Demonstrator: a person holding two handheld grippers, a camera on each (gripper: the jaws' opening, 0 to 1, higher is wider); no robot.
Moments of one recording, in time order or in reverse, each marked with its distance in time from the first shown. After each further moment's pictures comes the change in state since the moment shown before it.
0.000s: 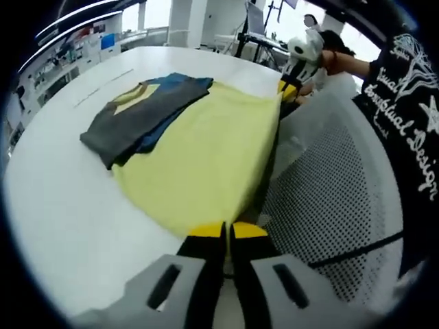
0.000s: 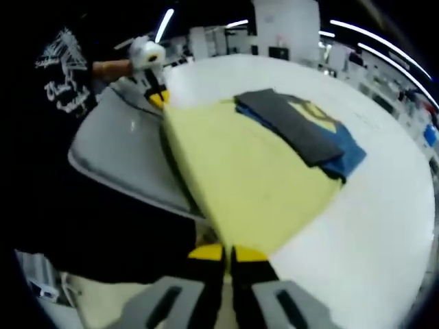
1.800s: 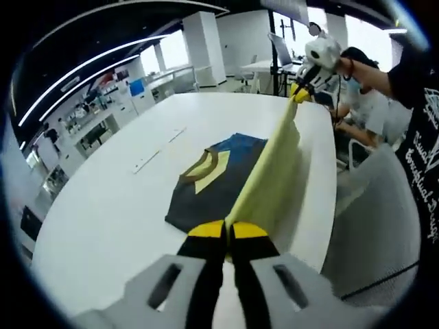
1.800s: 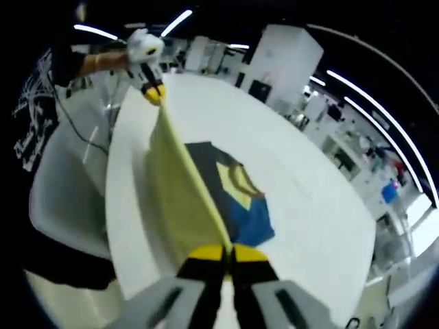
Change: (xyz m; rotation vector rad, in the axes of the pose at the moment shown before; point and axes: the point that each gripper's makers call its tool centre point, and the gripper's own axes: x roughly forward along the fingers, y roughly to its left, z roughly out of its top) left arm -0.054 0.120 0.135 0.139 -0.198 0.311; right arm -0.056 -0.134 0.134 -0.220 -0.129 -0.346
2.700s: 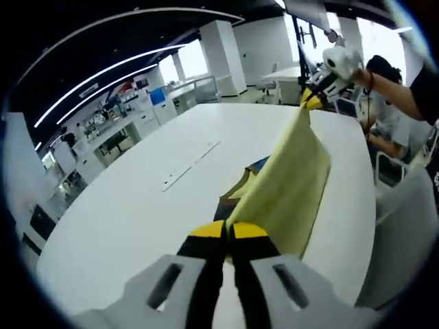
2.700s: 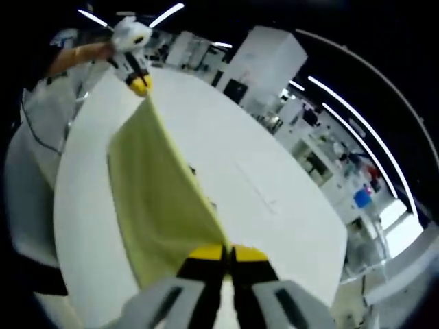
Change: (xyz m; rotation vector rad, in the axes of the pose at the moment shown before) left arm 0.039 0.085 0.032 -0.021 -0.066 0.126; right arm 0.045 -0.083 0.025 -0.041 0.022 -0.196
